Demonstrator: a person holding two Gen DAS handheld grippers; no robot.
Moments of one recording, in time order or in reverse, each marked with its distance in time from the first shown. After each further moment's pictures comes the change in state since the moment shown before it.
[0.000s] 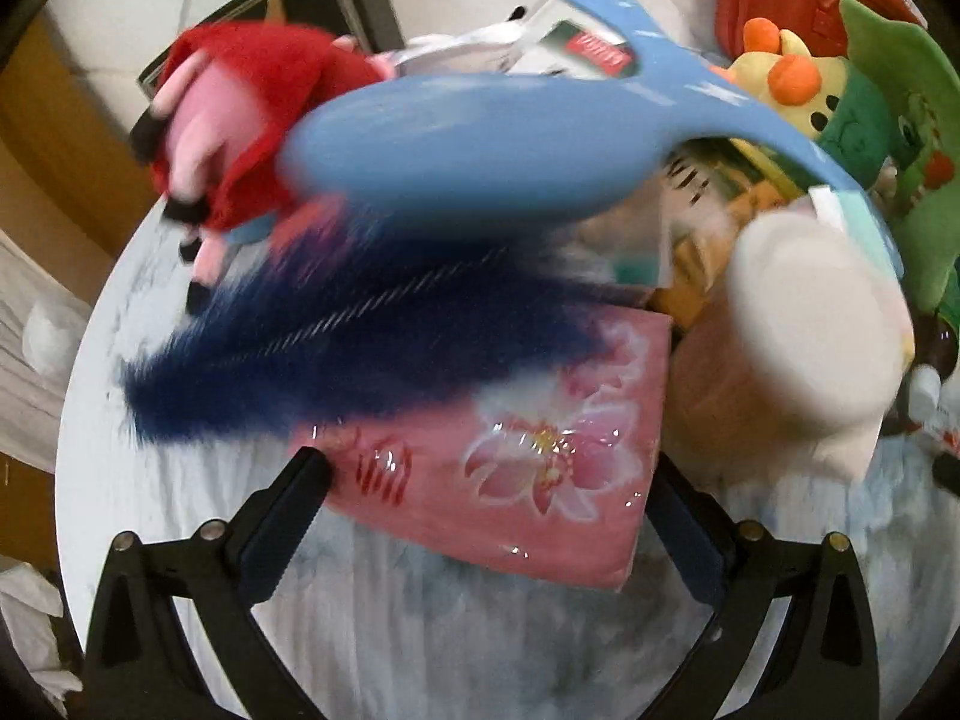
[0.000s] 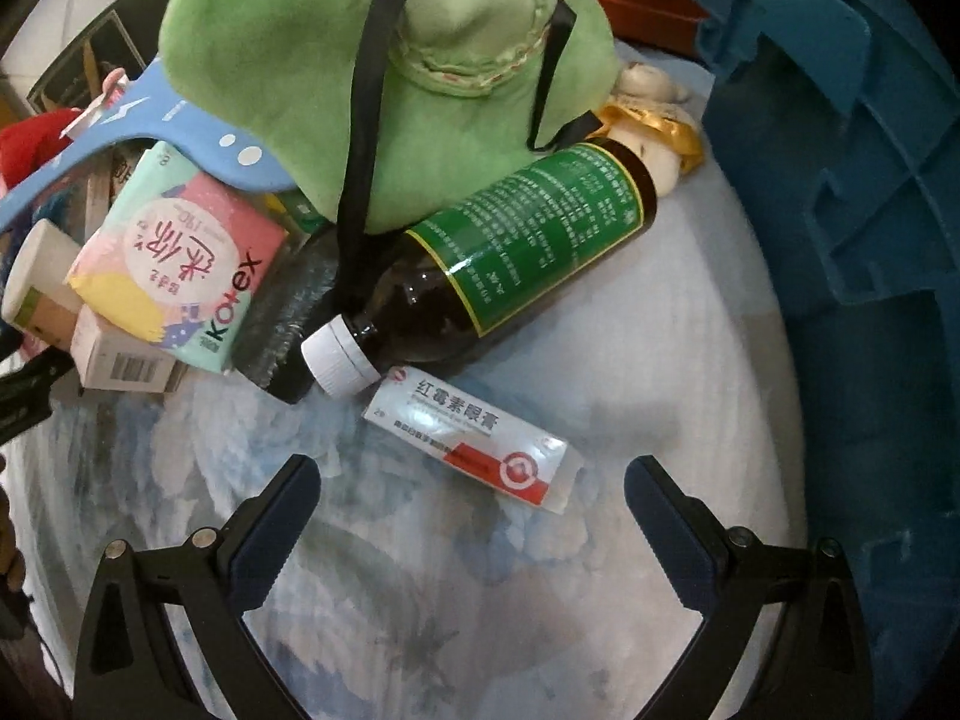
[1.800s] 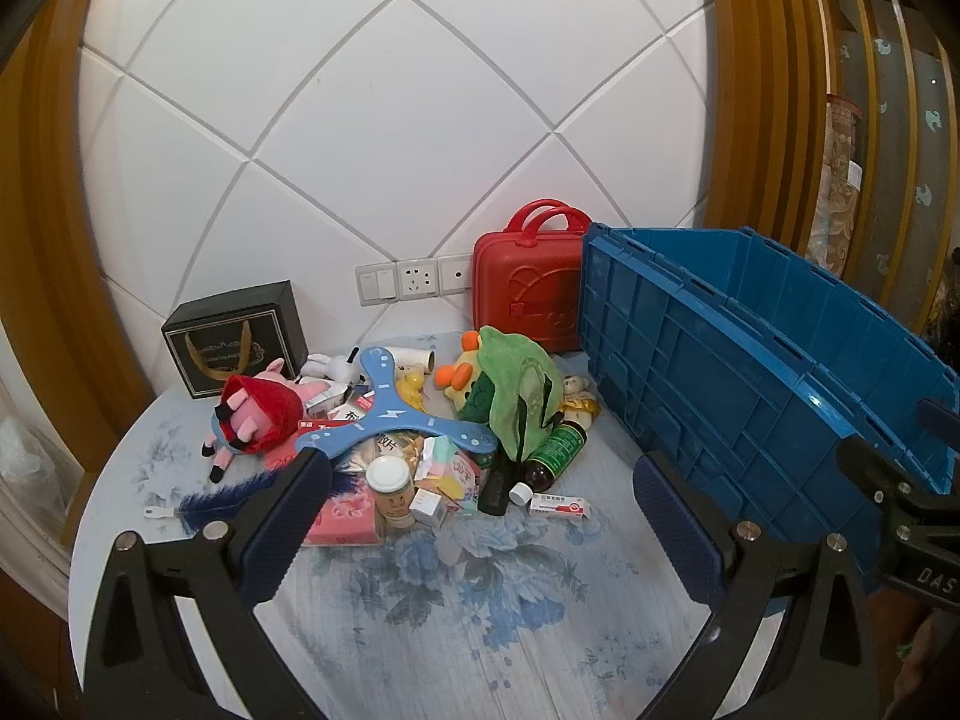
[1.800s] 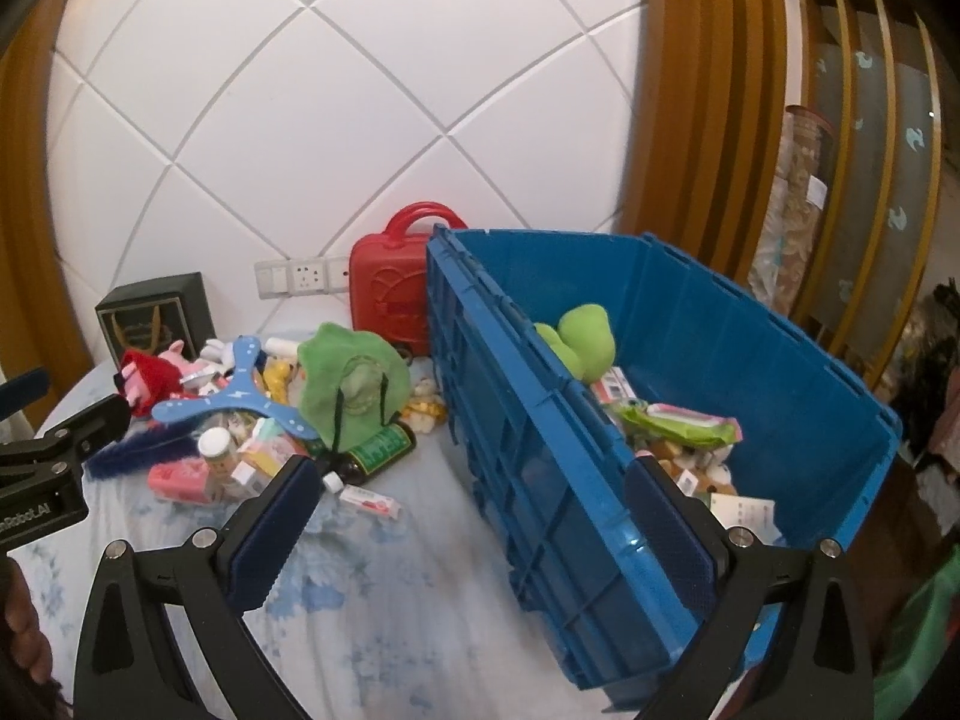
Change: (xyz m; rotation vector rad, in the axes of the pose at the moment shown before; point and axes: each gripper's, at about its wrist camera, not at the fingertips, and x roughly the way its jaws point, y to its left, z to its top) left arm -0.372 -0.080 -0.086 0.040 -0.581 -0.242; right arm -0.375 -0.026 -0.172 0.158 -0.672 -0.234
